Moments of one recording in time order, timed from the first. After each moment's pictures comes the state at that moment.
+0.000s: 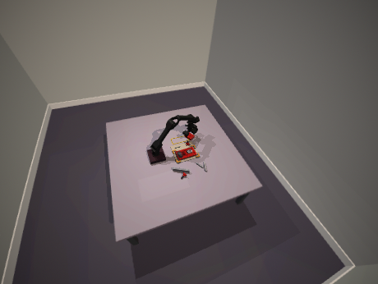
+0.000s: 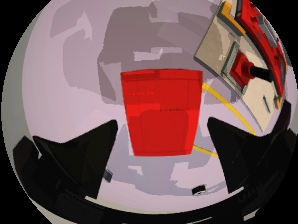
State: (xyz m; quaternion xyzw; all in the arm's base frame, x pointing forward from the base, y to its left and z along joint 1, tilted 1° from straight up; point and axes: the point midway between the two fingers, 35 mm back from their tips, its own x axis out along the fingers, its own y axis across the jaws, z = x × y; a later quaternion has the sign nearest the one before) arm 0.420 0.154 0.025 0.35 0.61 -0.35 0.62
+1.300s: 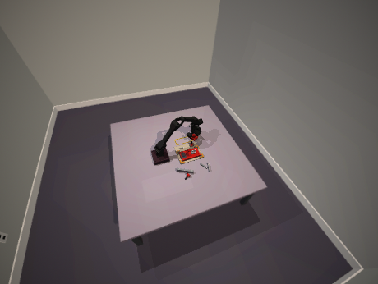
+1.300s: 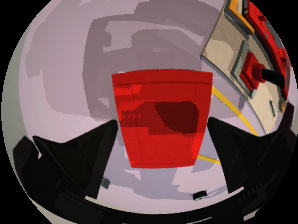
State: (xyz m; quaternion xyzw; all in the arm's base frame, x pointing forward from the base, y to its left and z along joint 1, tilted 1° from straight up) arm 0.420 0.154 0.006 0.35 0.61 -0.35 0.62
